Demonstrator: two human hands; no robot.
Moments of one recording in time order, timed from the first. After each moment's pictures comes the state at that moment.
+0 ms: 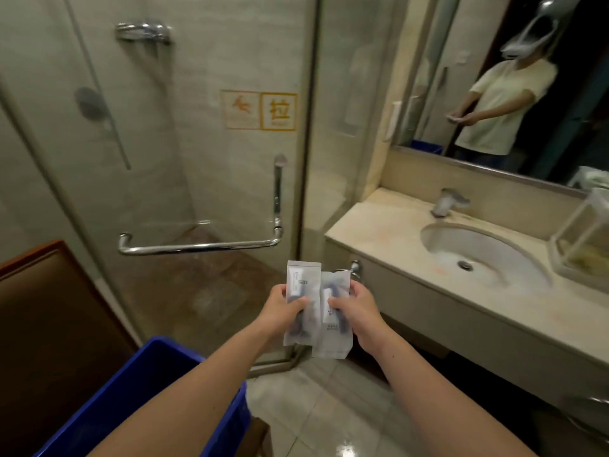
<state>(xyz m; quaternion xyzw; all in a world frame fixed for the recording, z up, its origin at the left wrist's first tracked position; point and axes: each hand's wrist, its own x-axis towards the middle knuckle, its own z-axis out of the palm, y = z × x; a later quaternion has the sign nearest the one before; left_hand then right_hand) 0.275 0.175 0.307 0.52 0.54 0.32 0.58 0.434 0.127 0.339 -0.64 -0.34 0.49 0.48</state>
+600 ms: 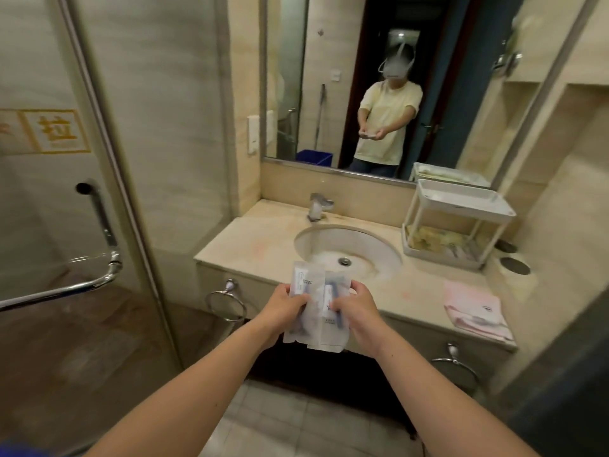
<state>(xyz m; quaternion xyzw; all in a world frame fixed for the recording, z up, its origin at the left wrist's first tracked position) 0.597 0.127 0.342 0.59 0.41 0.24 0.65 0.727 0.042 0.363 -0.70 -0.24 0.38 0.55</state>
